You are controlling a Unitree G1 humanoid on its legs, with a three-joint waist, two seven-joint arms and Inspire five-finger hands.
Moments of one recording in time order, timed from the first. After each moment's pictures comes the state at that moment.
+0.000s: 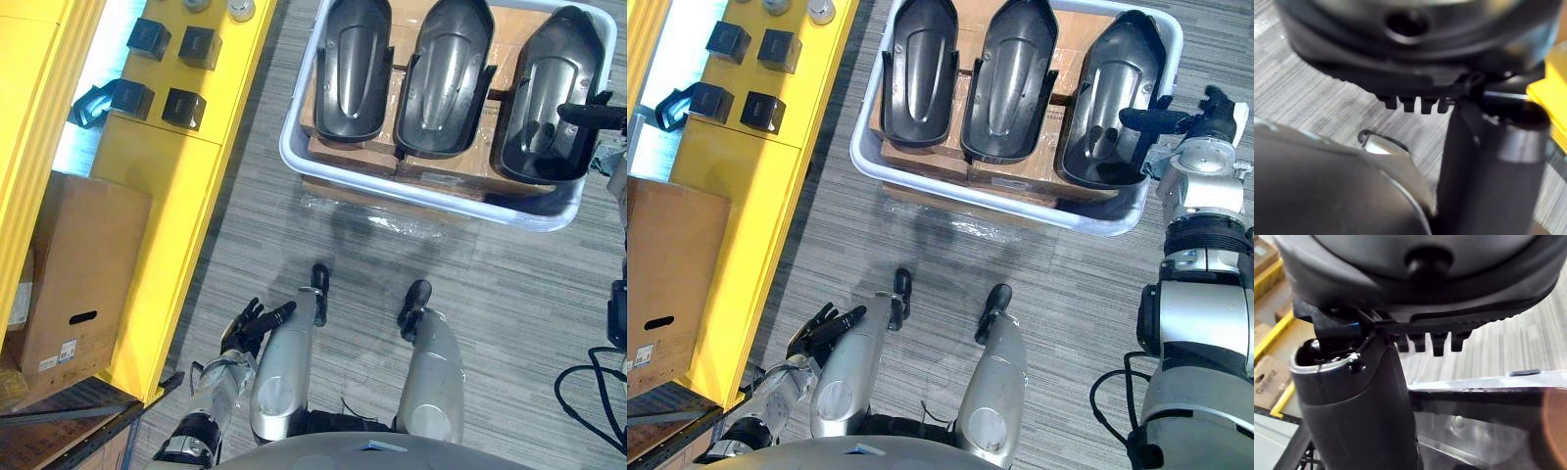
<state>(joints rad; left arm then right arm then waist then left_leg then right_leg) -0.05 0.12 -0.05 0.86 -0.55 -0.04 -0.14 -1.01 -0.89 0.04 0.96 0.36 0.33 -0.27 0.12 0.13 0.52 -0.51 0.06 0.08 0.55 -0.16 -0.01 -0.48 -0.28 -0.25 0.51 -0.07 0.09</state>
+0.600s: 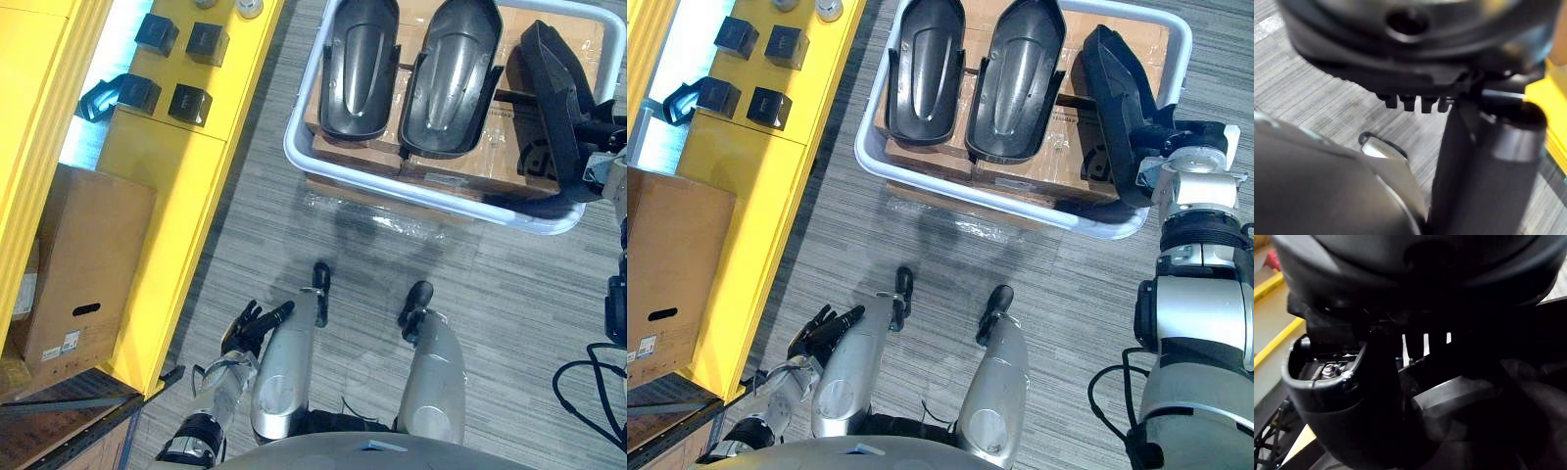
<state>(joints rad) -0.05 0.12 -0.06 0.86 -0.62 -0.04 -0.08 -1.04 -0.88 0.06 1.00 0.30 0.47 -0.32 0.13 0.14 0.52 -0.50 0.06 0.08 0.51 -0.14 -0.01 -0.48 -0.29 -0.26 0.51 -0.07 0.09</state>
